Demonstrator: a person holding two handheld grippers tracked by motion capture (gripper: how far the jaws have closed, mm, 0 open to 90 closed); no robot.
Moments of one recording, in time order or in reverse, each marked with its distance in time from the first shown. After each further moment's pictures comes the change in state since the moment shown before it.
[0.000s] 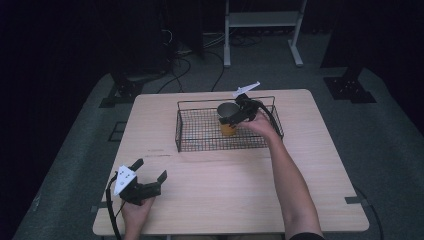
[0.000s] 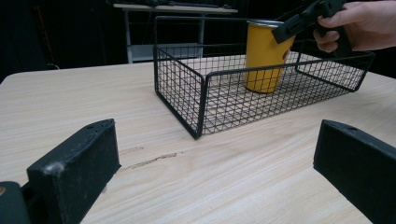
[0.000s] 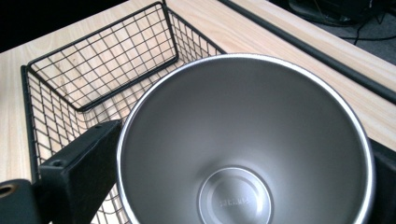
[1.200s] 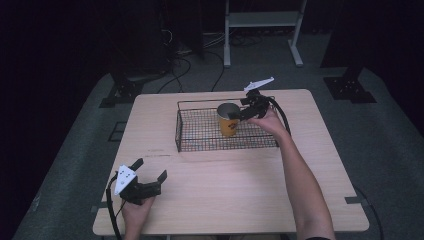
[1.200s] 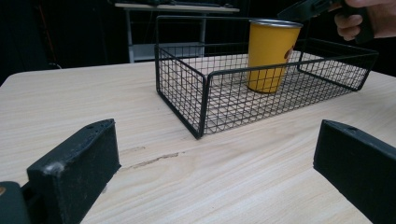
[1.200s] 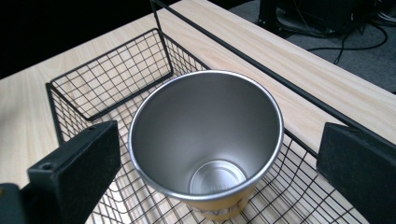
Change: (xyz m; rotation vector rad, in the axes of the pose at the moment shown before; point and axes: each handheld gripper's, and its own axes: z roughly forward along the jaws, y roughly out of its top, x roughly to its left) left arm 0.000 0.000 0.001 0.005 0.009 0.000; right arm -0.007 0.000 -0.040 -0.063 -0.016 0.032
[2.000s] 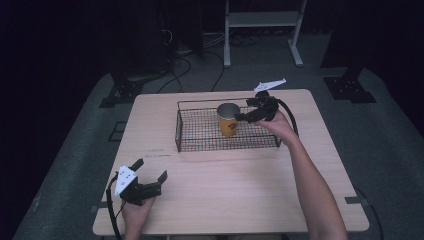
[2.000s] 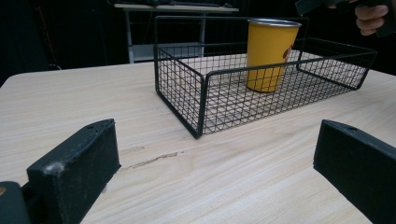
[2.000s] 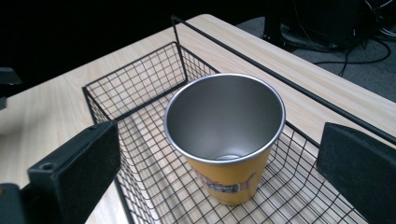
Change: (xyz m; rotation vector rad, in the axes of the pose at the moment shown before) left arm -0.002 0.000 -0.001 -0.001 -0.003 0.008; right arm 0.009 -0.009 -0.032 -0.066 0.029 -0.002
